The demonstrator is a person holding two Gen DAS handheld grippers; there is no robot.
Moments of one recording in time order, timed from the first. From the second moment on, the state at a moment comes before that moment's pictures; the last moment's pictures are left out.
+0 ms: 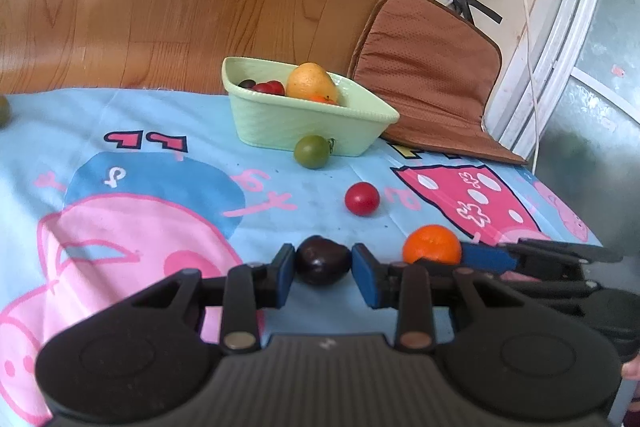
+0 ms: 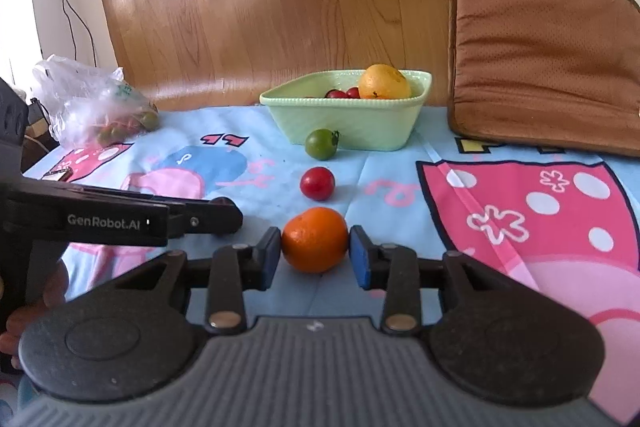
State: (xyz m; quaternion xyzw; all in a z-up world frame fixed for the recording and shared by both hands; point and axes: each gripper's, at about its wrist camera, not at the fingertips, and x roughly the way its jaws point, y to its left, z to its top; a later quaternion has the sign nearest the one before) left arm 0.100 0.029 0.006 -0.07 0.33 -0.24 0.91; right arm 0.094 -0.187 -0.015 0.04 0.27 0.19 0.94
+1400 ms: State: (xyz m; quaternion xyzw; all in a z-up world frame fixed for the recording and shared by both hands) left arm 0.101 0.034 0.006 -0.07 0.33 -0.23 0.91; right arm 0.091 -0.170 -0.016 0.03 0.28 0.16 0.95
